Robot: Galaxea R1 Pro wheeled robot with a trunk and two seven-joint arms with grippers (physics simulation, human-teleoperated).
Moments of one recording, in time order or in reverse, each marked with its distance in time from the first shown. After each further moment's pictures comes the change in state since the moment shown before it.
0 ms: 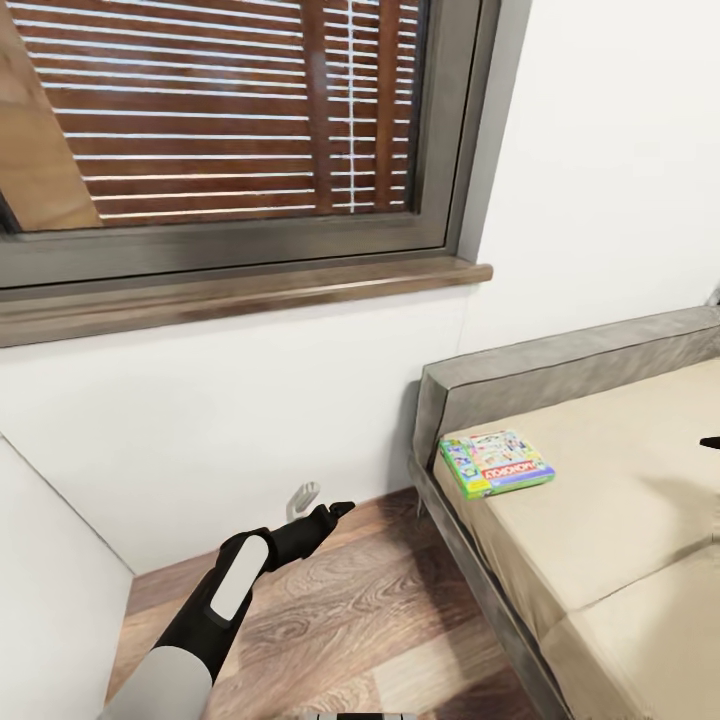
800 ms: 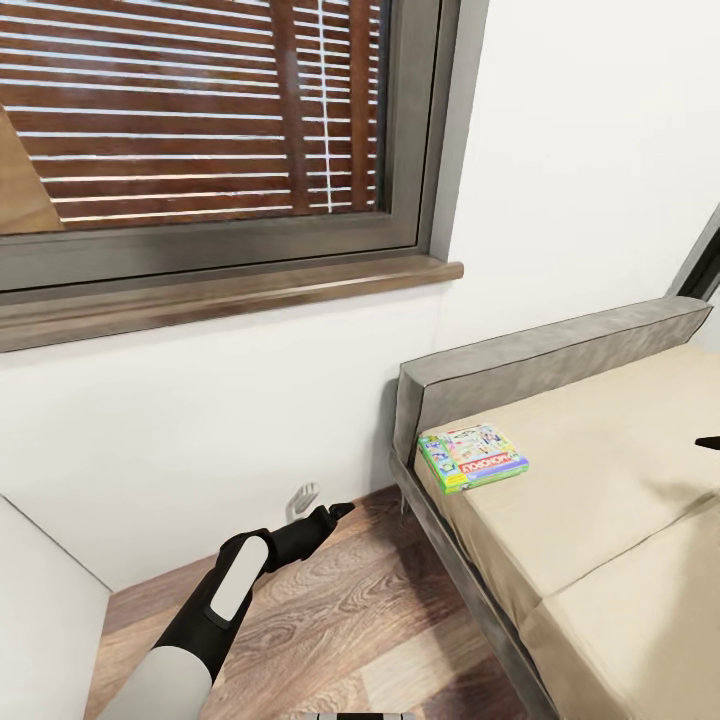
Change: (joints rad) left arm -0.001 0.002 -0.001 0.008 -0.002 0.000 0.000; right arm 0.006 0.003 0.001 0.002 -0.001 -0.004 0.033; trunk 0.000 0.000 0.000
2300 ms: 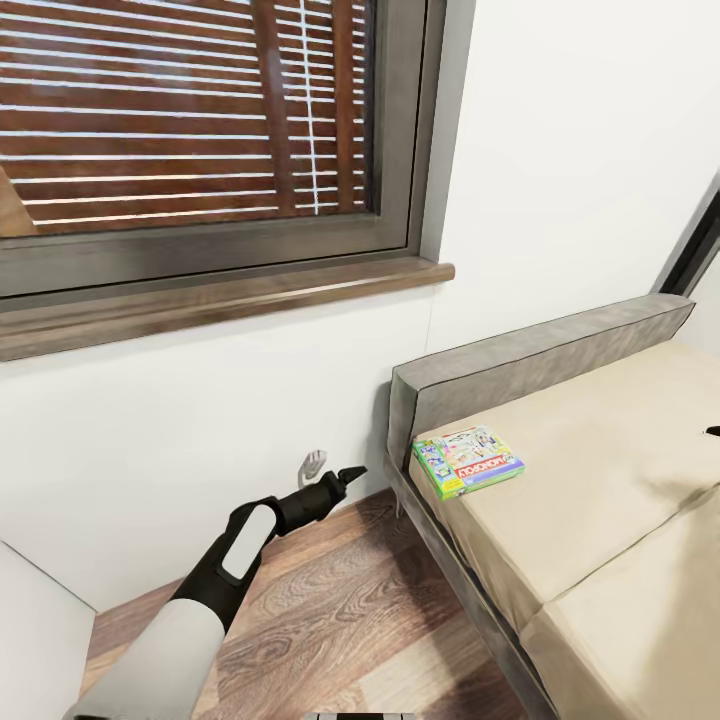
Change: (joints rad) left arm -0.128 -0.012 -0.003 0.093 0.003 -0.008 -0.198; right arm 0.000 -0.018 -0.002 -0.063 0.003 0.003 0.005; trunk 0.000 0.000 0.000
